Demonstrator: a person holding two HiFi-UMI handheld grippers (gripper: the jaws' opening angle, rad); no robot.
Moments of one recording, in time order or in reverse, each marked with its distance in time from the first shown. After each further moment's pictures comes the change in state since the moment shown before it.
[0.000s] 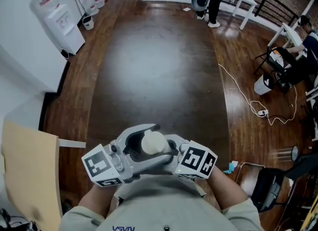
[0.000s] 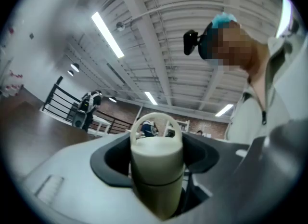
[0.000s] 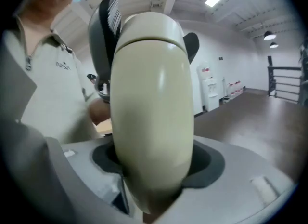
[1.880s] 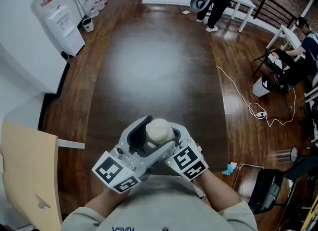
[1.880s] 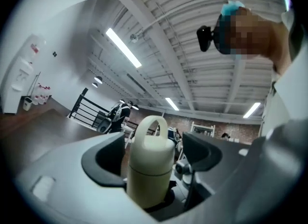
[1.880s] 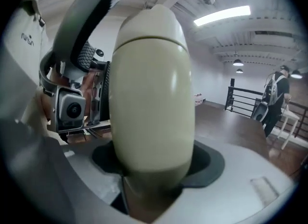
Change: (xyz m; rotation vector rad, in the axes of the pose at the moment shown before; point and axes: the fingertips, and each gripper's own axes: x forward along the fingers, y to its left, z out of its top) left arm 0.008 0.025 -0.003 -0.020 -0.090 0.330; right arm -0.019 -0.071 -0.001 -0.037 -0.019 -0.514
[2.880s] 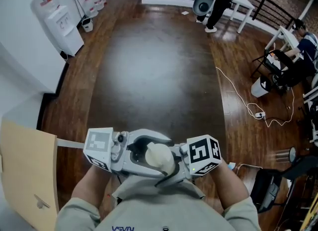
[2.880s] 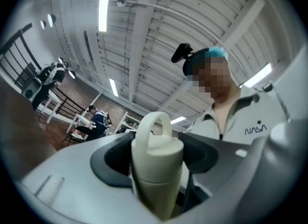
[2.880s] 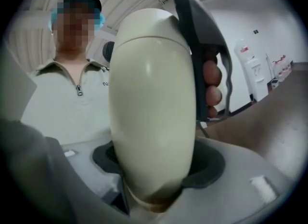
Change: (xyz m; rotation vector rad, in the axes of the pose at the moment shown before) left arm -0.031 -0.079 0.007 -0.171 0.143 -0.906; right arm -0.085 0.124 0.009 0.044 0.030 1.058
